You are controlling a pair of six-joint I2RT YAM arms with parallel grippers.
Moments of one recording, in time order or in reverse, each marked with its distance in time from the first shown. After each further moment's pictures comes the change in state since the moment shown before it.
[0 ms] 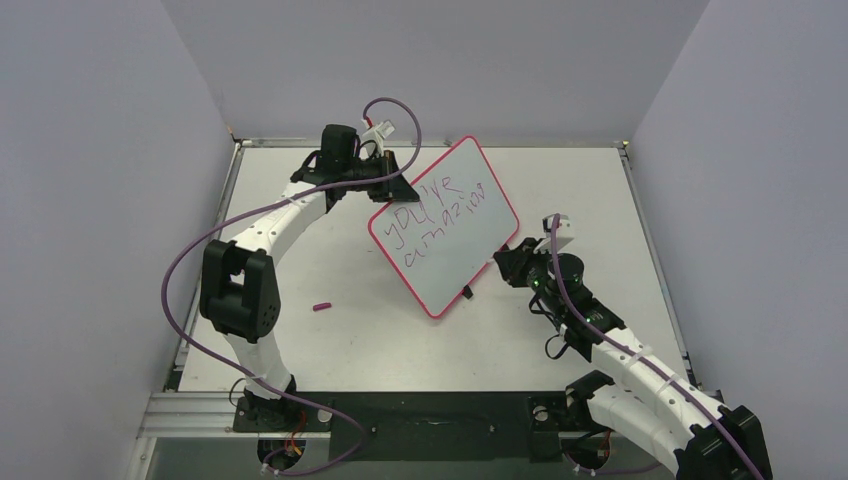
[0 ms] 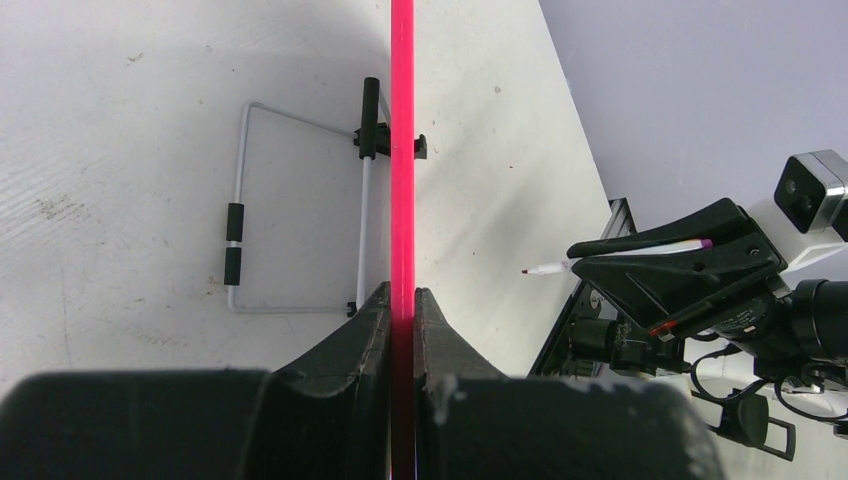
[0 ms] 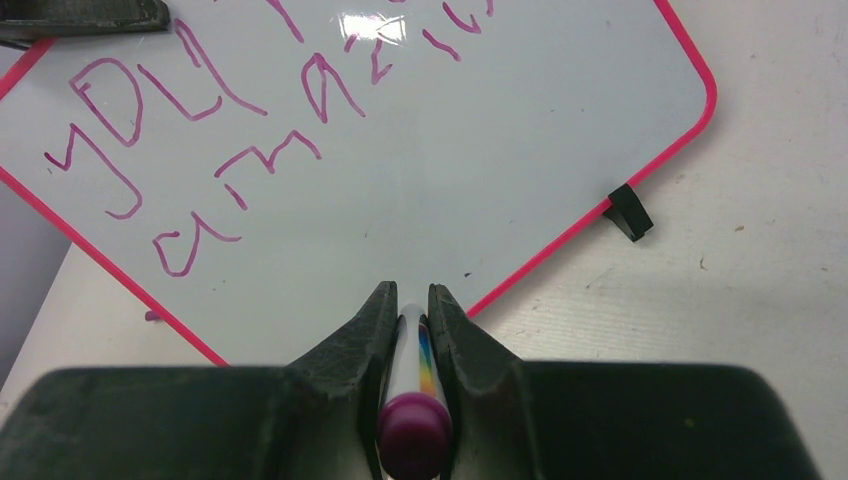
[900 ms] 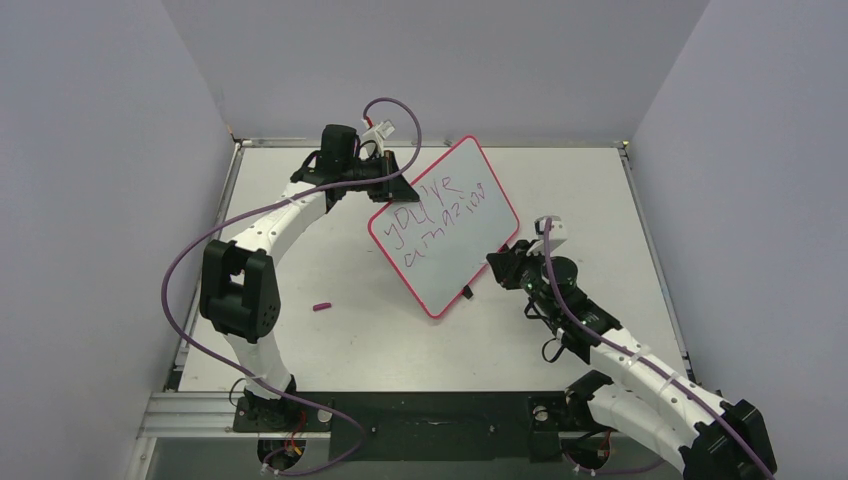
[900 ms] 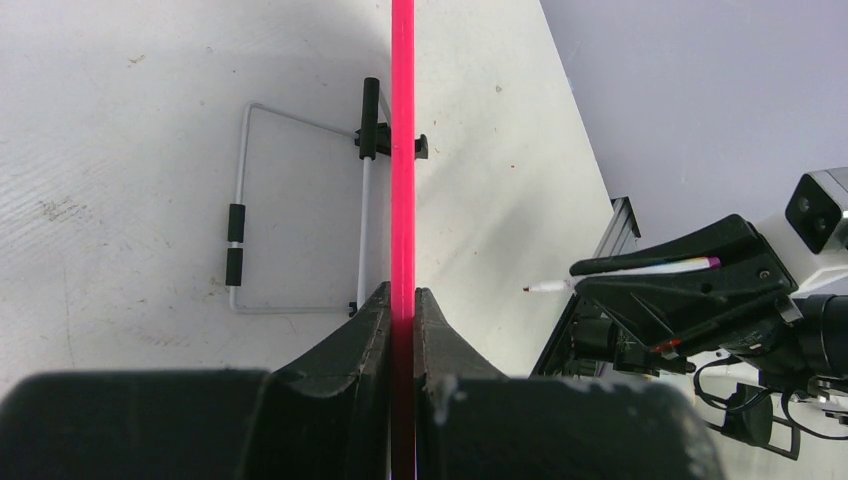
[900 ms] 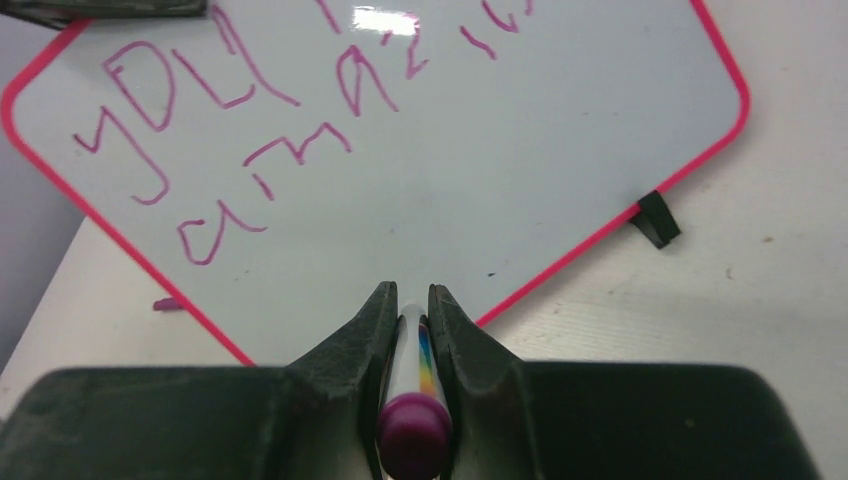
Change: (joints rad) left arm 0.000 0.000 -0.001 0.000 0.000 0.007; right arm 0.072 0.005 0.000 0.048 0.005 -0.008
